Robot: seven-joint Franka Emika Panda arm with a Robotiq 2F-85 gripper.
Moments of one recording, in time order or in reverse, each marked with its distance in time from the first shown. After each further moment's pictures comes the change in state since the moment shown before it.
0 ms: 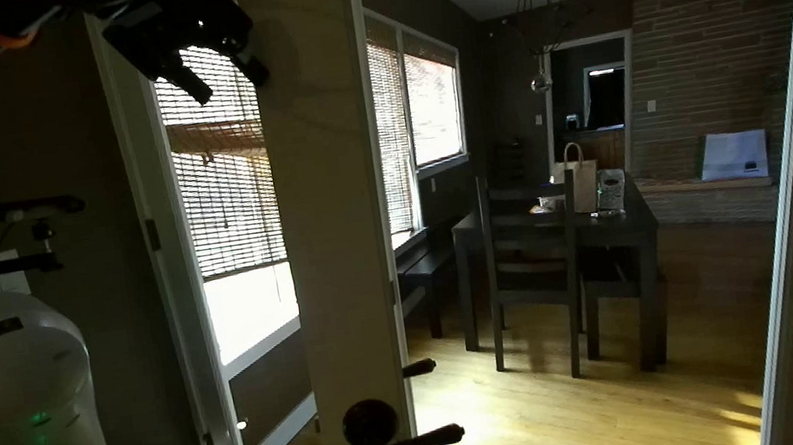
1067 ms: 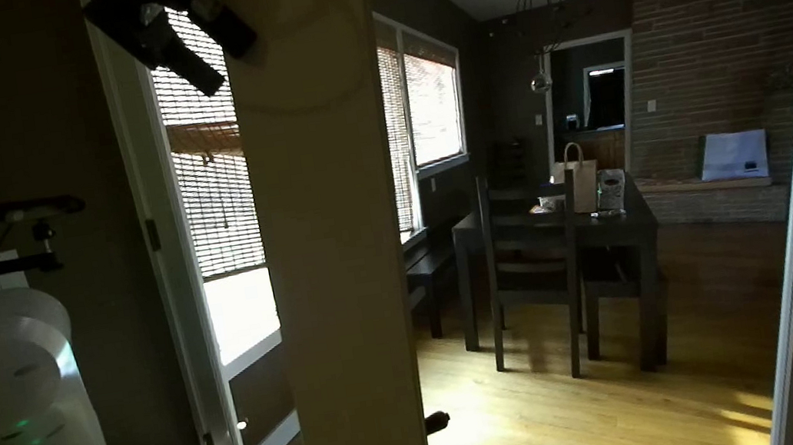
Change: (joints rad) arm -0.221 0.039 -0.063 0.038 -0.209 0.046 0.054
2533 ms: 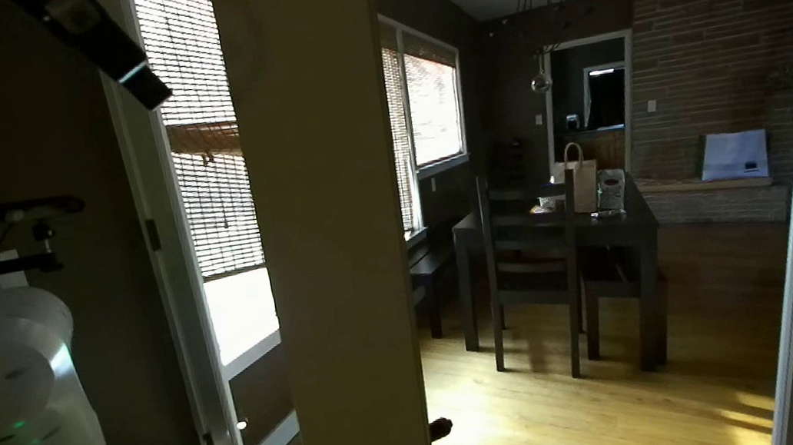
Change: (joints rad) arm -0.048 0.016 0.032 0.072 -0.115 -0.209 0.218
